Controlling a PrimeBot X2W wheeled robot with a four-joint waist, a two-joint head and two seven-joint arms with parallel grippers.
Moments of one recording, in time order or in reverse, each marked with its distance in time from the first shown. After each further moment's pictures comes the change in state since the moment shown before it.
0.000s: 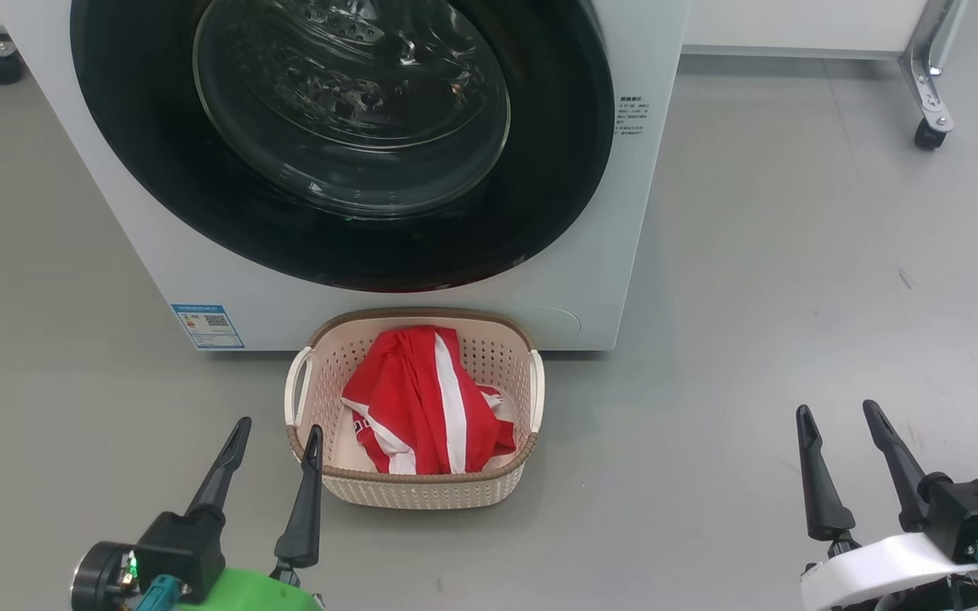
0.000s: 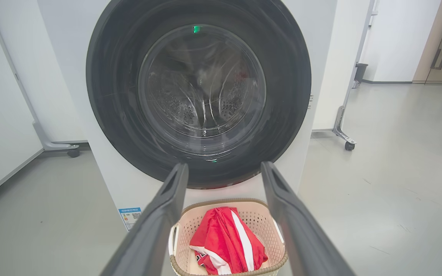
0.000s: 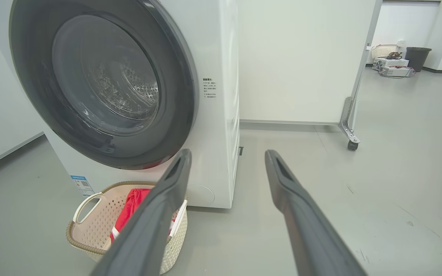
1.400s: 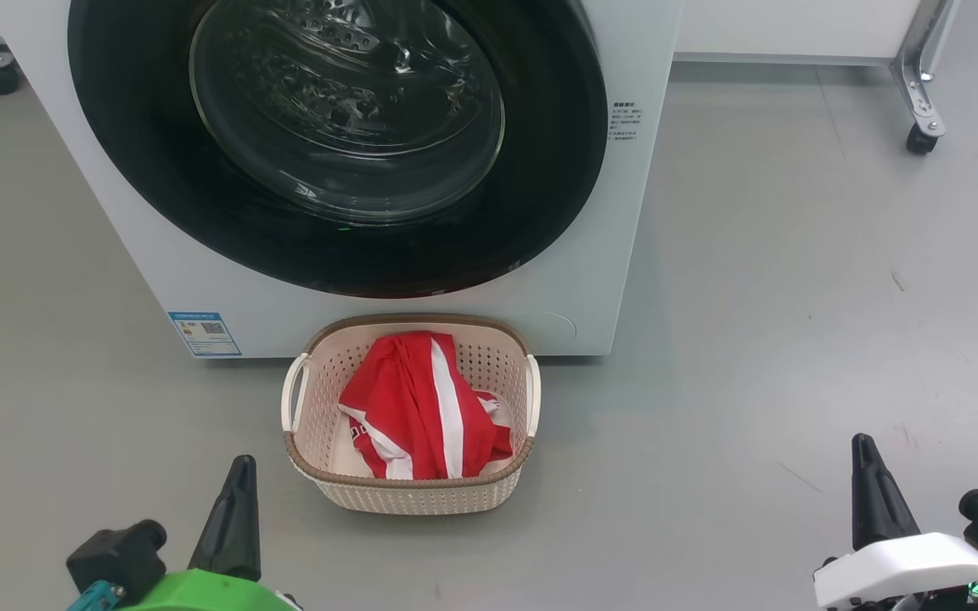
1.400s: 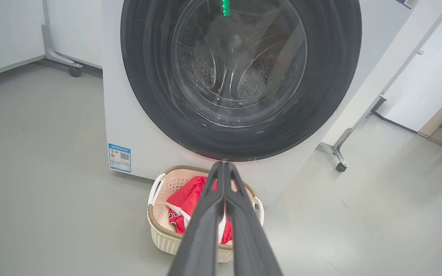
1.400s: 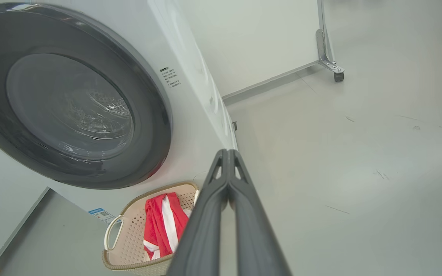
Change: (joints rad) left arm 0.038 -0.028 0.046 0.040 -0.318 -0.025 0.035; right arm 0.034 0.045 -0.031 0.009 0.314 0.021 0.060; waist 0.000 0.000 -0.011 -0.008
